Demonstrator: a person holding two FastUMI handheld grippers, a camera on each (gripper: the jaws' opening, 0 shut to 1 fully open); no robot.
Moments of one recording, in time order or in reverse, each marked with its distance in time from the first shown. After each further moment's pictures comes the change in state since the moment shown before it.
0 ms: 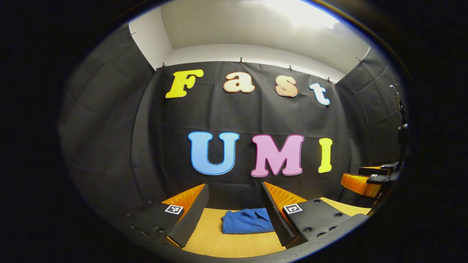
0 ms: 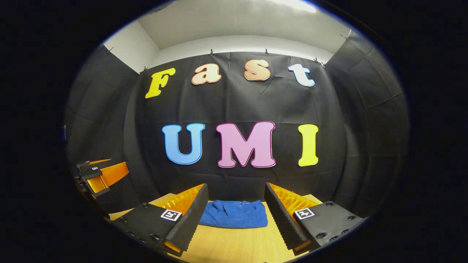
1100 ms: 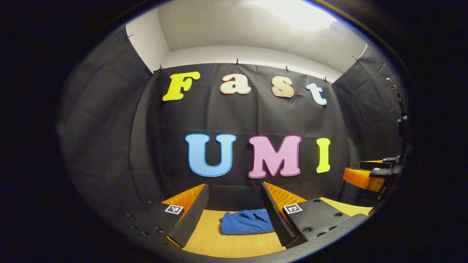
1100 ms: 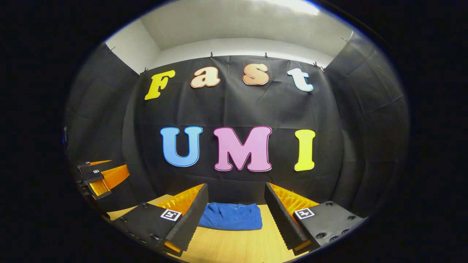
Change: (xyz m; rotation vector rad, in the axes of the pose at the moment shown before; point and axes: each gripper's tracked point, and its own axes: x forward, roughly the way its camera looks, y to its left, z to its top) left arm -0.003 -0.012 0.000 0.016 -0.010 -0.007; right arm -0.003 -0.014 0.011 -0.024 -0.031 -0.005
